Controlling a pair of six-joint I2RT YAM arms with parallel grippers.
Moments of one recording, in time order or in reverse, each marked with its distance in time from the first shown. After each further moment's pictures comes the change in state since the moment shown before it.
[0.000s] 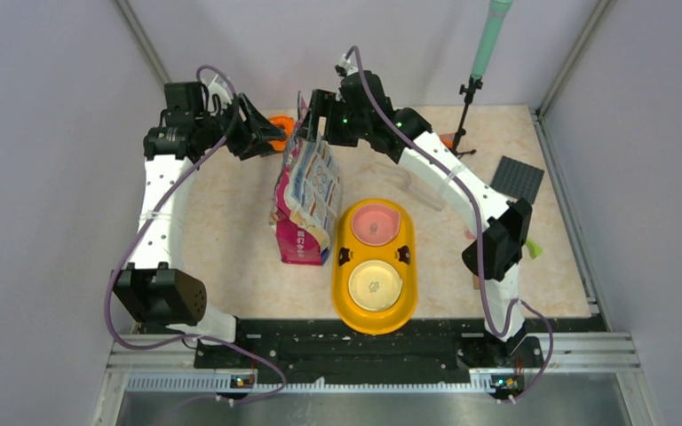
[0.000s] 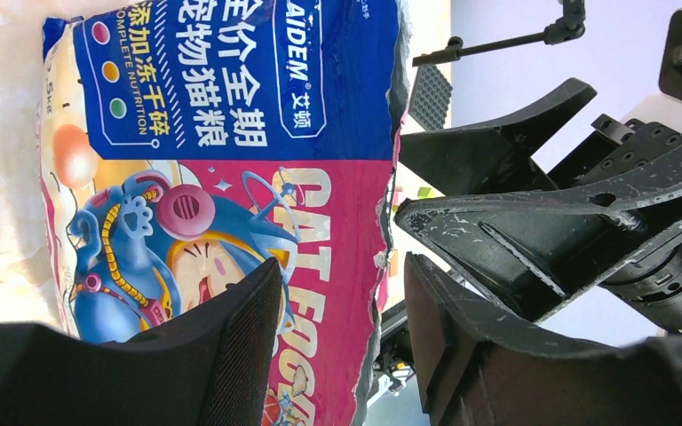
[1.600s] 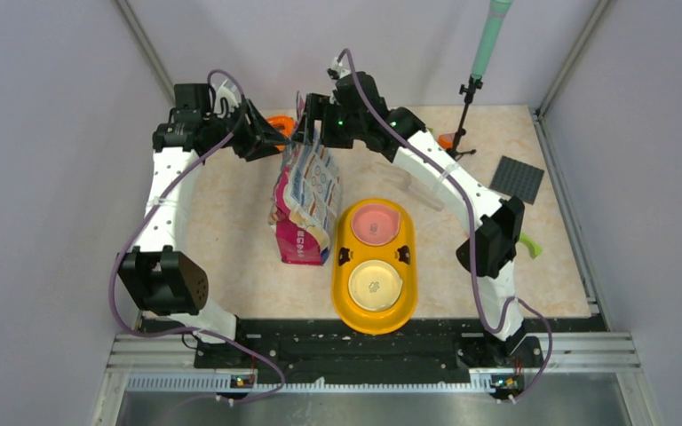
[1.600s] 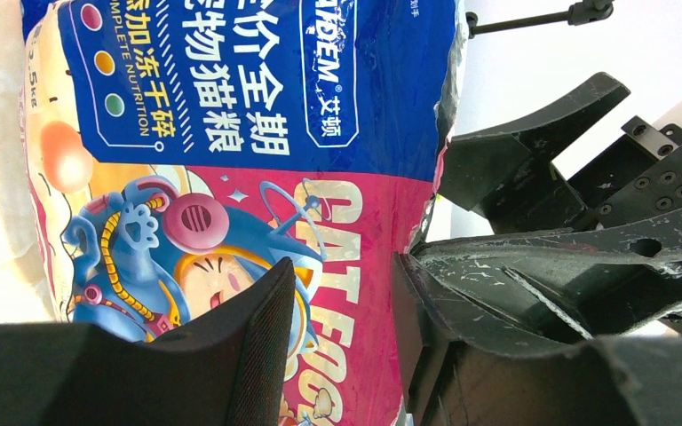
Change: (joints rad) left arm -0.002 0.070 -0.015 0.006 0.061 0.027; right arm 0.003 0.048 0.051 -0.026 -0.055 -0.027
